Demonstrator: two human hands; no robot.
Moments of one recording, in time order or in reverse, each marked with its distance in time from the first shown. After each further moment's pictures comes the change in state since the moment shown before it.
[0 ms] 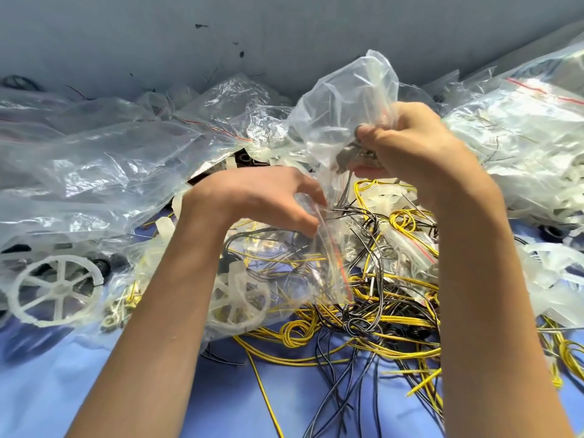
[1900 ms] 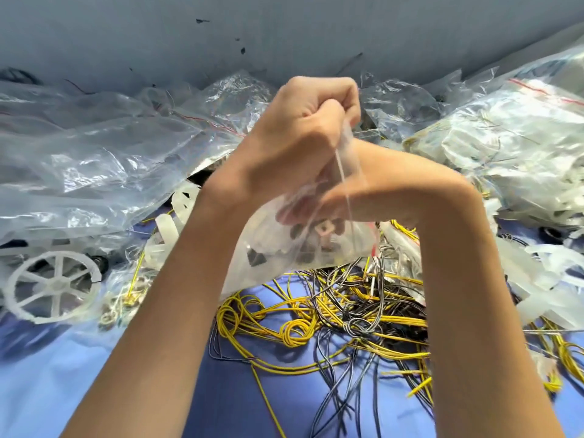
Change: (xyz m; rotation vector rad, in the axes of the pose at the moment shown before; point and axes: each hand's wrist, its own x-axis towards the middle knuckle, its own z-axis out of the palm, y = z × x) left_hand -0.007 0.041 -0.013 -0.613 0.695 0.396; right_hand -0.029 -0.028 0.011 -0.427 -0.774 -0.294
